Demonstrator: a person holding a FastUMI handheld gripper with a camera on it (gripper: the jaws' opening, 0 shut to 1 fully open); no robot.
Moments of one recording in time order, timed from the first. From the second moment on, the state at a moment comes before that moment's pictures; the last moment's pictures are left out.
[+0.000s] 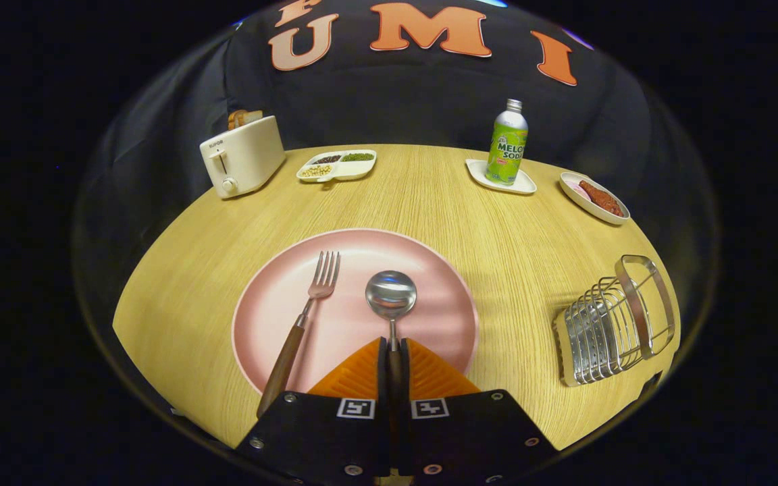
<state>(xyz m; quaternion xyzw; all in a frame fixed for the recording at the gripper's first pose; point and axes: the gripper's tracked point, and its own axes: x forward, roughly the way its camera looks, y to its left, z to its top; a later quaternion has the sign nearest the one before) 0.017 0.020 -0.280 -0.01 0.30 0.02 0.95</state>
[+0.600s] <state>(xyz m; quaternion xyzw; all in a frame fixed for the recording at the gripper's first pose) 0.001 -0.036 -0.173 0.04 0.29 0.00 0.96</state>
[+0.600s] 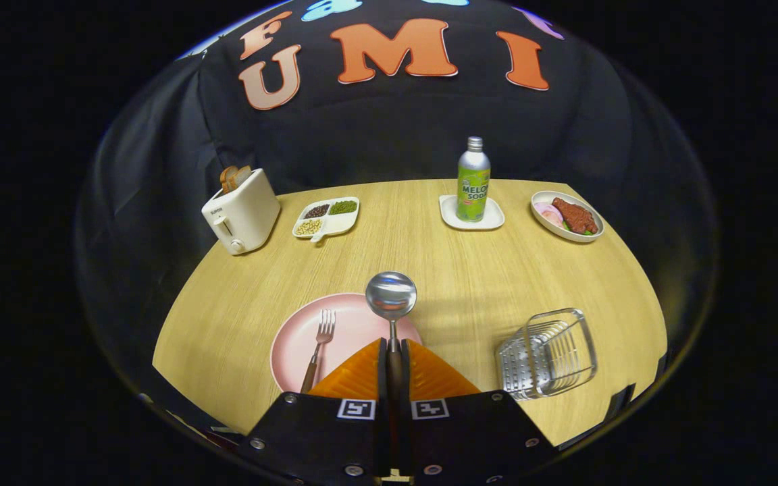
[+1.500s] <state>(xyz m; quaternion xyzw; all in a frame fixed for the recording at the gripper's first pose) -0.067 -0.157 -0.181 -0.01 0.43 -0.06 0.90</state>
